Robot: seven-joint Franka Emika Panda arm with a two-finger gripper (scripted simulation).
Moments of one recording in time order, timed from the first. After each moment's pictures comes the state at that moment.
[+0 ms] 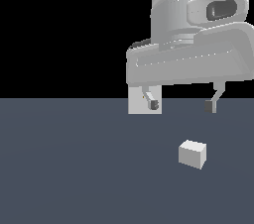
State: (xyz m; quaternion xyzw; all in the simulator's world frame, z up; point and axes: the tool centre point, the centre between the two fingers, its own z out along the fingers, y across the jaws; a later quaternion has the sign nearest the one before) arm -0.074 -0.092 0.085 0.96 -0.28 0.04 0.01
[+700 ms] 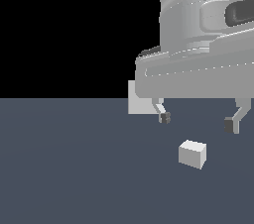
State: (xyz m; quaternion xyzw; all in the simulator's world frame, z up) arm -0.100 -0.104 0.062 0.93 -0.35 0.05 0.02
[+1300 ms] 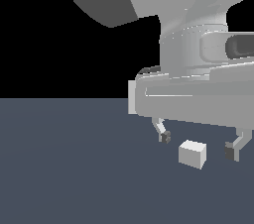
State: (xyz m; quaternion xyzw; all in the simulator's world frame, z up) arm -0.101 -0.104 0.028 0.93 -0.35 0.05 0.02
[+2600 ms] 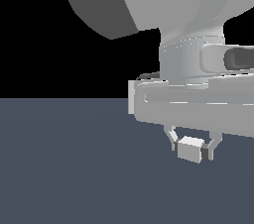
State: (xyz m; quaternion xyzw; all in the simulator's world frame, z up) arm -0.094 -0.104 0.017 0.94 -0.33 0.05 0.02
